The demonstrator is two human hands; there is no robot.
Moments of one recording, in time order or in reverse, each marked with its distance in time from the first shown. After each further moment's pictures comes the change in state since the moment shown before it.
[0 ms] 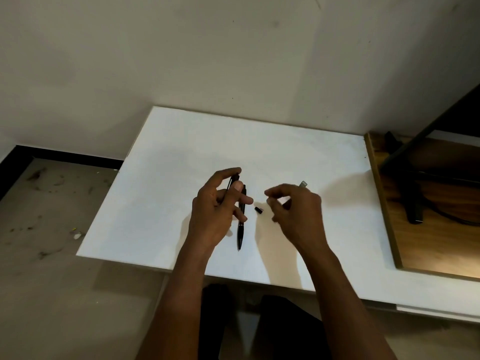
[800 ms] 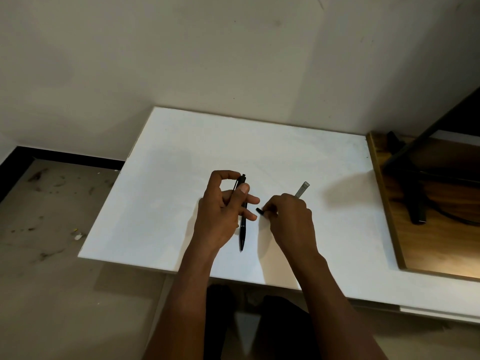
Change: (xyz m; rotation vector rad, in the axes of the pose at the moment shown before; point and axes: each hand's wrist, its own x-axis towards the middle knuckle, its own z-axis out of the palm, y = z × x) left_hand 0.001 -0.002 0.004 -0.012 -0.024 -0.031; right_hand -0.002 0.005 0.023 -0.383 -0.106 0.035
